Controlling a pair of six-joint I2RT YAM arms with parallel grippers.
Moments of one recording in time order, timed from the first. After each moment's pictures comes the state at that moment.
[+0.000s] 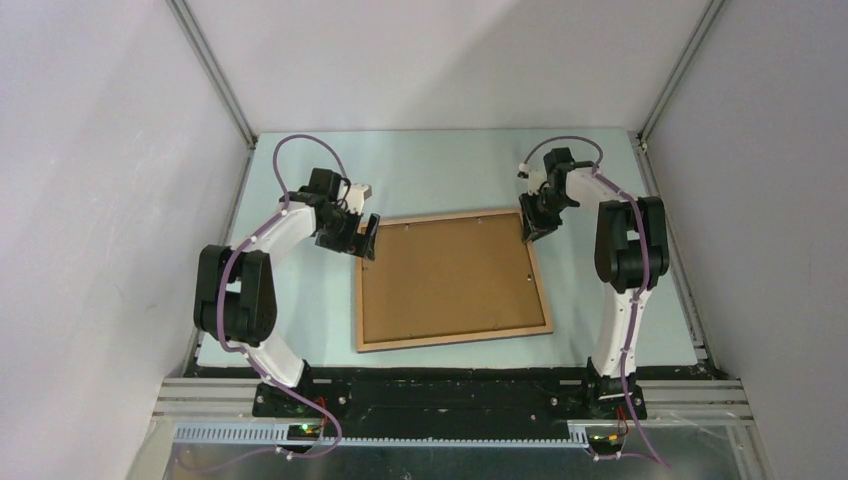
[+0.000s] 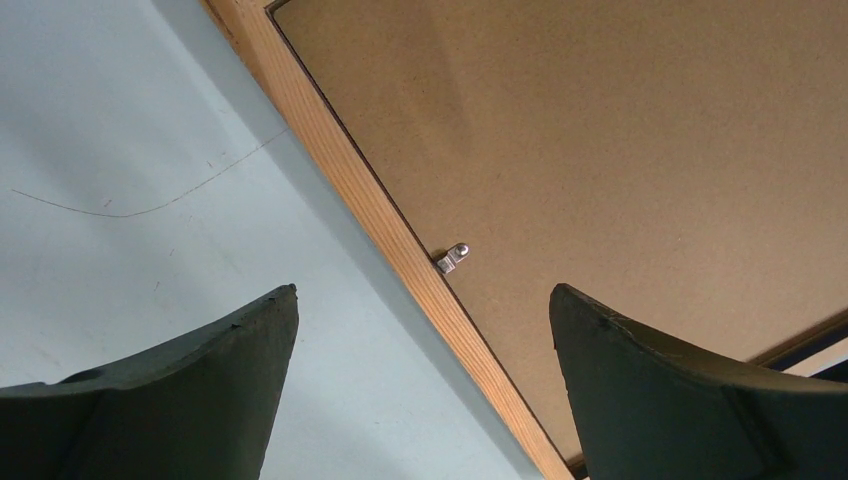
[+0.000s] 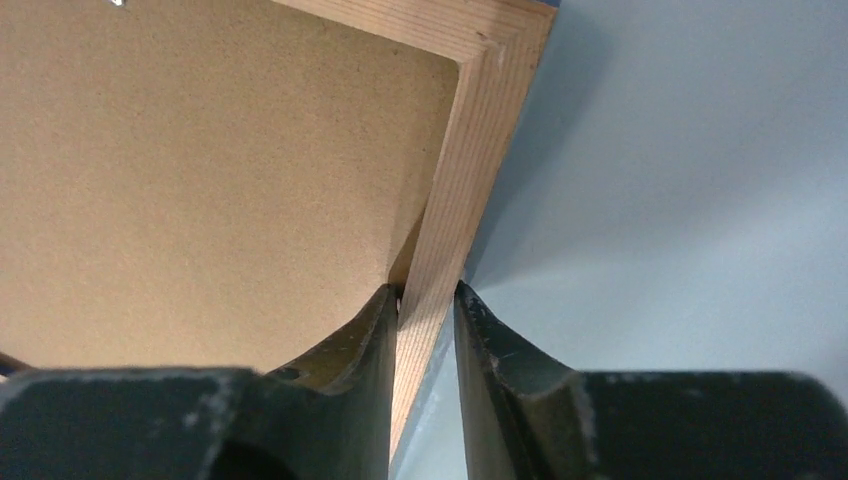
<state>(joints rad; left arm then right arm) -0.17 1.66 1.14 -0.66 0.26 0.13 0.12 2.07 1.52 -0.80 -0.33 -0.16</state>
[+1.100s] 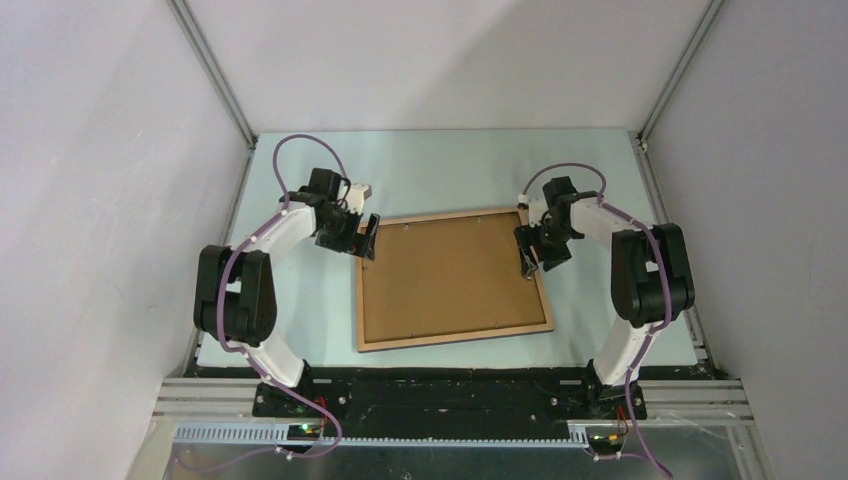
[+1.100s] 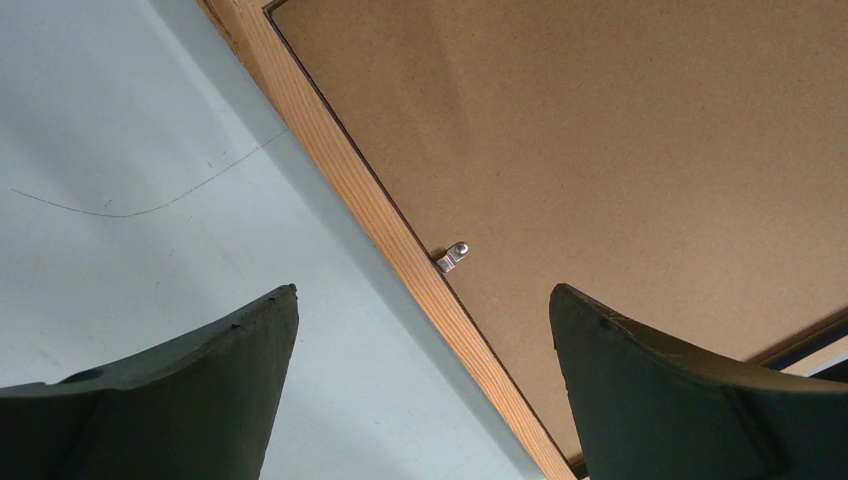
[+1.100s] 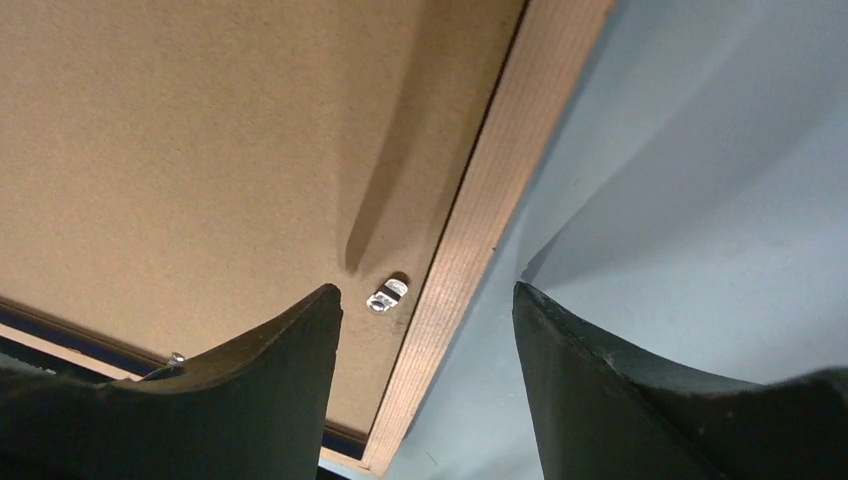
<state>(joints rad) -0.17 1.66 1.14 -0.66 0.26 0.13 0.17 1.80 1.16 -0.74 -0.27 -0.17</state>
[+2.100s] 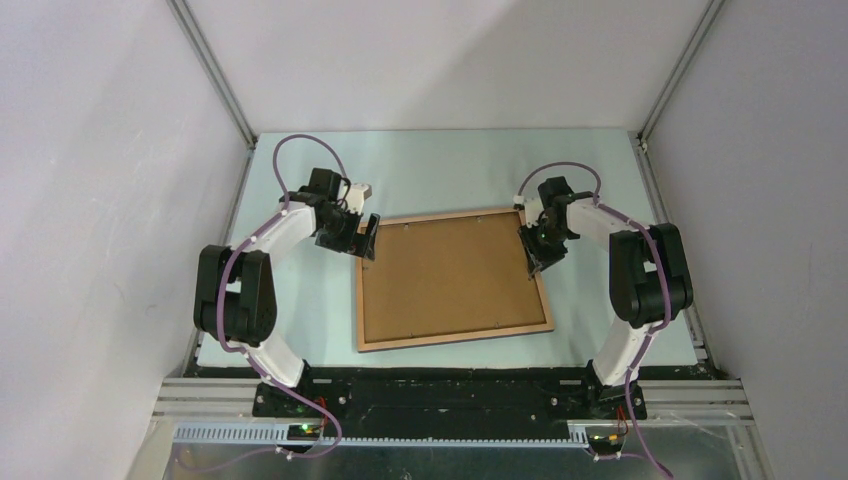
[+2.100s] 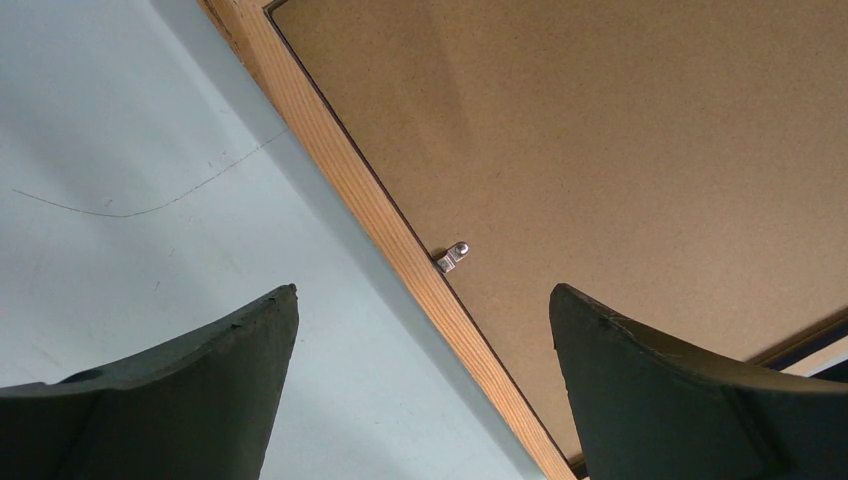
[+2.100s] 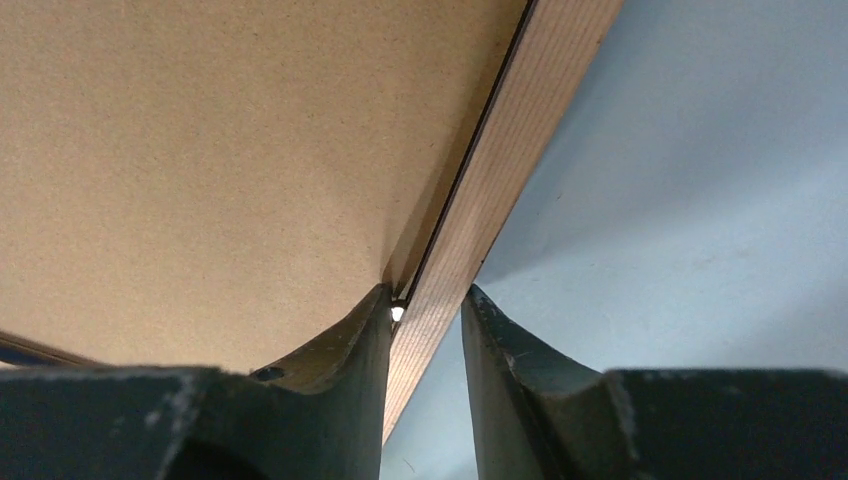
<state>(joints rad) -0.17 1.66 1.14 -0.66 0.26 0.13 0.21 1.80 1.16 -0.71 -0.21 -0.20</state>
